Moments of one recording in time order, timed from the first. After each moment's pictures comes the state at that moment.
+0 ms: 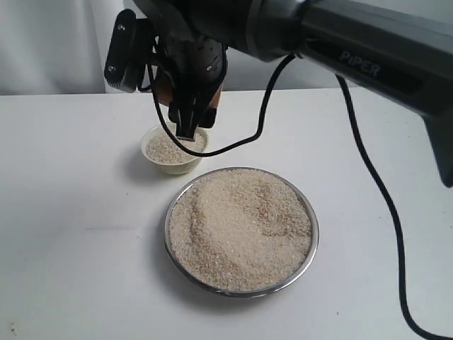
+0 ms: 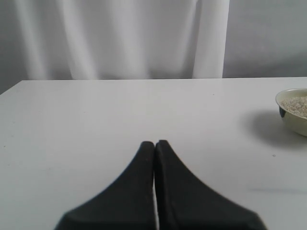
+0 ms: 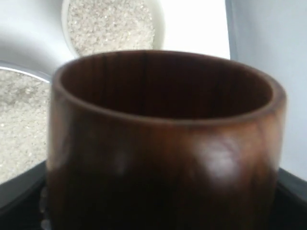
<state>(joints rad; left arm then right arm) -0.01 0.00 0.00 -0.04 0.35 0.04 0.84 2.14 -2.09 -0.50 1.22 -0.46</state>
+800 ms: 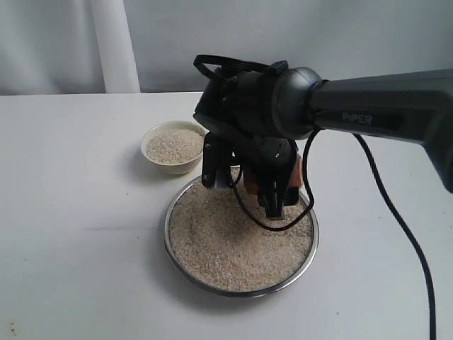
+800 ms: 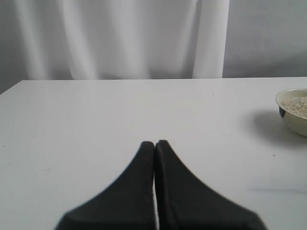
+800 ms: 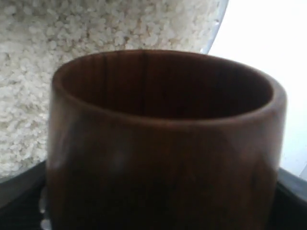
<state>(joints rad) -0.01 0.00 0.00 -0.04 0.35 0.04 0.76 2.14 -1.61 -0.60 1.22 -0.44</state>
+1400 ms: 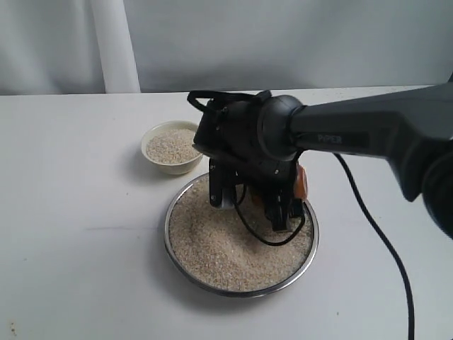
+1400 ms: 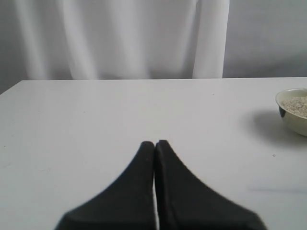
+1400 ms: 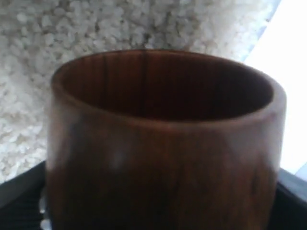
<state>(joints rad) -0.01 0.00 0.00 -0.04 0.35 0.04 0.76 2.22 -1.59 -0.68 1.22 -0.43</state>
